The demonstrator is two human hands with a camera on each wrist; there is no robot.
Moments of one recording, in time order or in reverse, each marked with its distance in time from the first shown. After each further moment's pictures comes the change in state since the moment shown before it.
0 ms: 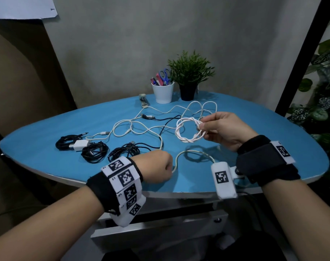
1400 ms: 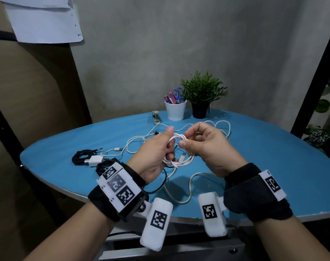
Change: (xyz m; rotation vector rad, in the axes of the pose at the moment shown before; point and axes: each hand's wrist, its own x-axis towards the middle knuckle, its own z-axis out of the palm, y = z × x) left_hand -0.006 -0.002 -0.044 -1.589 0.486 -0.024; right_hand -0.012 -0.005 0.065 0.013 -0.252 -0.328
